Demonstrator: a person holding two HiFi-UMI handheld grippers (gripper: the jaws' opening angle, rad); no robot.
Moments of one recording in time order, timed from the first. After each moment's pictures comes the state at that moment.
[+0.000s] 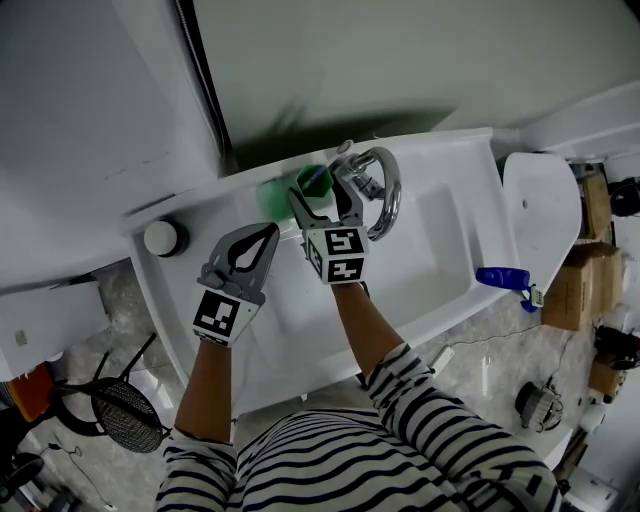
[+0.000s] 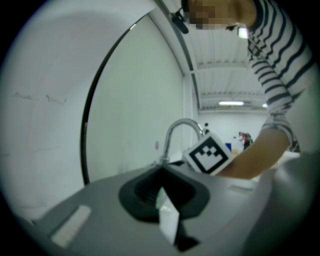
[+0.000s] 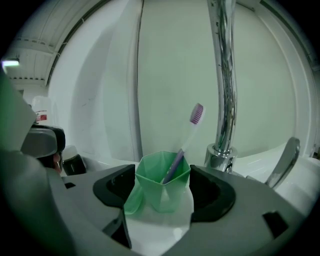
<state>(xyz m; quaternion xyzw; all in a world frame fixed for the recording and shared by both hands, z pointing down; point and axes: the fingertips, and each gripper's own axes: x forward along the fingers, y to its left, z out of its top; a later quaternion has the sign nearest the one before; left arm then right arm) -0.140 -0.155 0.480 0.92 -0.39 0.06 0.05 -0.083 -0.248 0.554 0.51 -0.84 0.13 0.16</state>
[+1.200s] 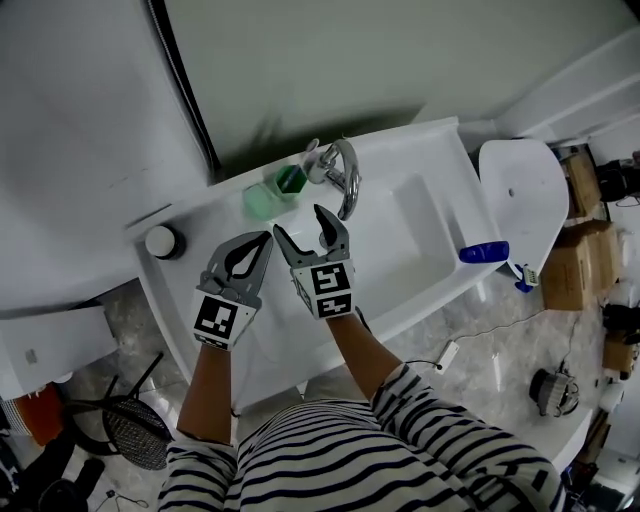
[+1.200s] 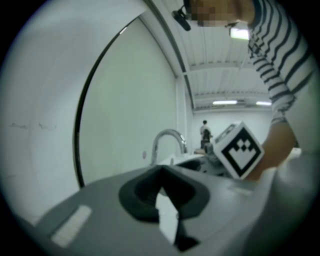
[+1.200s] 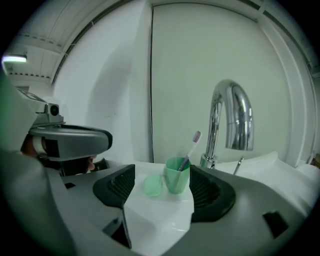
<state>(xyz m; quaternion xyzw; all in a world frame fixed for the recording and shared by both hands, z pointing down) -0.125 -0.120 0.448 0.93 -0.37 0.07 0.02 -0.083 -0.163 0.503 0.51 -0.84 0.10 0.16</state>
